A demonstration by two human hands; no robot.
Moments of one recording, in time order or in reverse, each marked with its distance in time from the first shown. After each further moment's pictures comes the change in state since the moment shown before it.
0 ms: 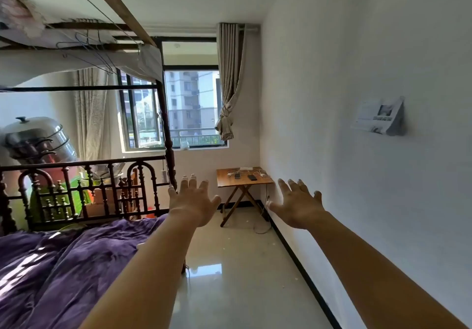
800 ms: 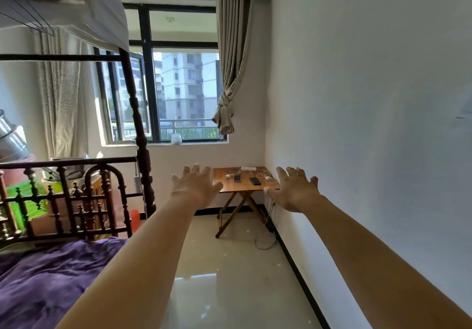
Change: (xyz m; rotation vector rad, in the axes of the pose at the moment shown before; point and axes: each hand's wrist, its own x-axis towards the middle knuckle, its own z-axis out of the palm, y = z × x) left_hand 0.420 0.031 0.152 0.003 -0.039 0.008; right_hand 0.448 0.051 0.102 -0.102 0.034 -0.017
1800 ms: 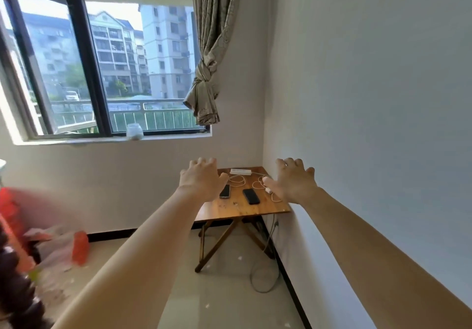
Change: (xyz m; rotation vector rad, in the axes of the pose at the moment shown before) left_hand 0.687 0.040 0.248 -0.118 -0.027 0.044; right_hand 0.676 0.072 0.206 0.010 0.014 0.044
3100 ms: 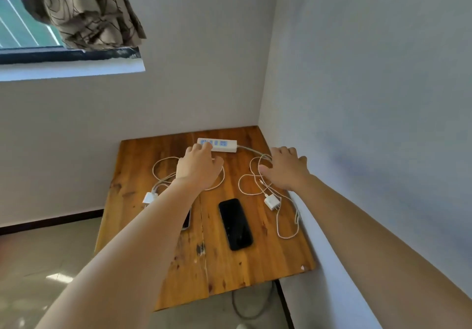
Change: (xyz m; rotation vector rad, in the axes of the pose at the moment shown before) left_hand 0.747 -0.007 0.474 -0.217 -0.183 -0.065; right_hand 0.738 0.154 0.436 0.020 -0.378 0.085
